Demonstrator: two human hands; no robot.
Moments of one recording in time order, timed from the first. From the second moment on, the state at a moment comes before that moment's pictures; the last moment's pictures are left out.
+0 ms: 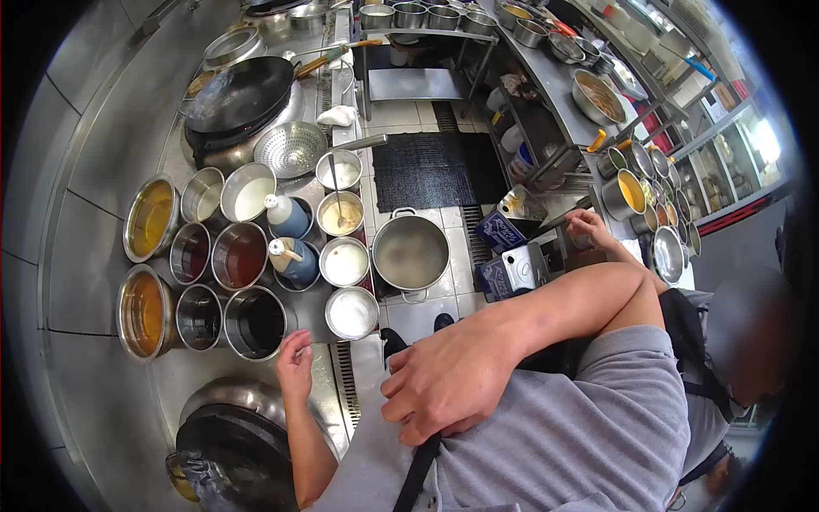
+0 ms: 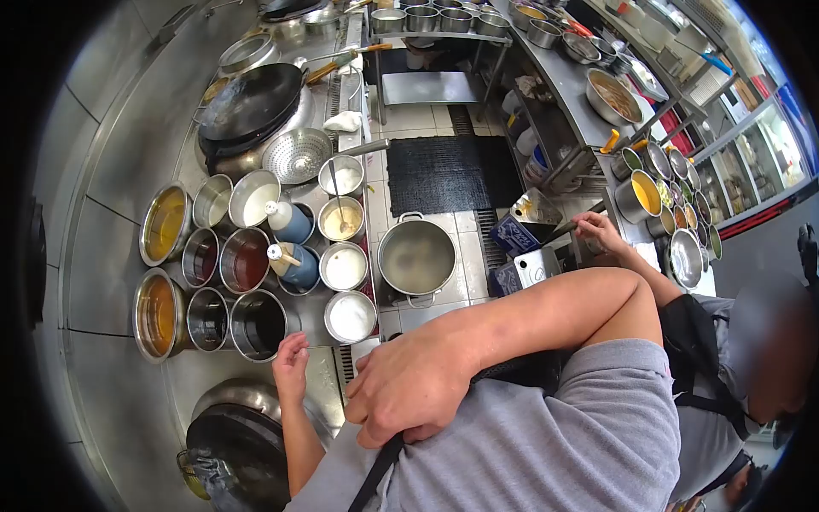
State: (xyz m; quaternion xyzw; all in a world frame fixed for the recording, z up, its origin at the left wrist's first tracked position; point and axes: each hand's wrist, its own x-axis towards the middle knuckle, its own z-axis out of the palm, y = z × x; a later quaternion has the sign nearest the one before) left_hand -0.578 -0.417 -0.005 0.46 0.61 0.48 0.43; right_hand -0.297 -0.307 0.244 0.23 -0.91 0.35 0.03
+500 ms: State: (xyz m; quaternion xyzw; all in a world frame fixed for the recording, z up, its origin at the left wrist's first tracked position) left_hand -0.568 -0.393 0.009 0.49 0.58 0.50 0.42; right_hand -0.325 -0.312 0.245 0.23 -0.93 0.23 0.16
